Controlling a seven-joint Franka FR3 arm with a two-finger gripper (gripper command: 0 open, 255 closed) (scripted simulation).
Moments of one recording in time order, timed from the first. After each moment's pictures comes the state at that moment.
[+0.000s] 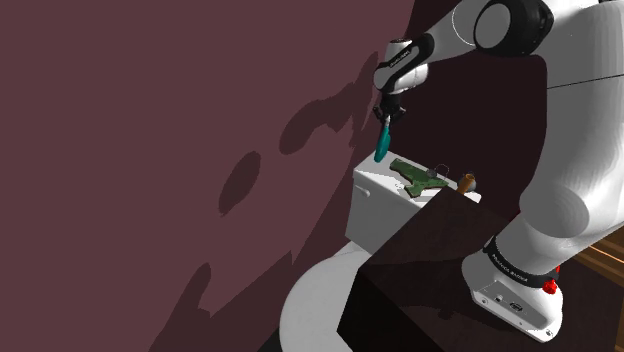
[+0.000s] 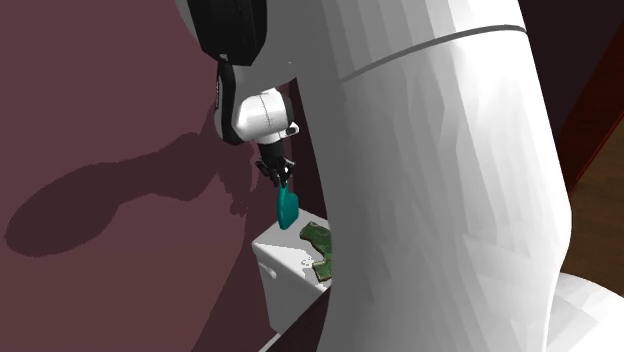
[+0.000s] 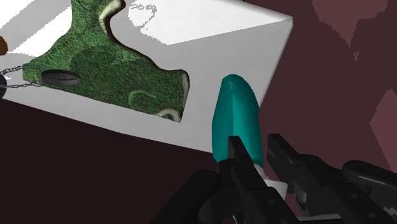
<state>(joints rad) -0.36 0.61 -0.11 -1.75 -0.08 2.35 0.73</state>
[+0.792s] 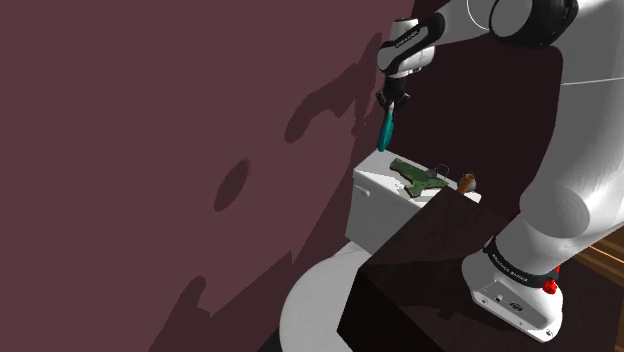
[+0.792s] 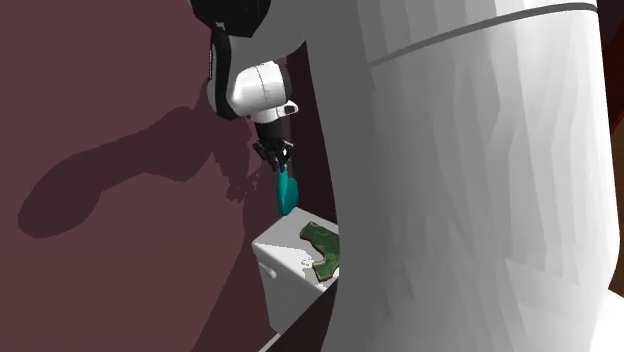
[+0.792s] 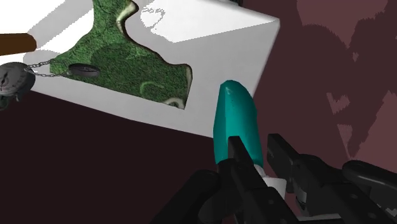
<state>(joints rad) -0.36 0.51 -0.12 -1.73 -0.08 2.24 0.72</state>
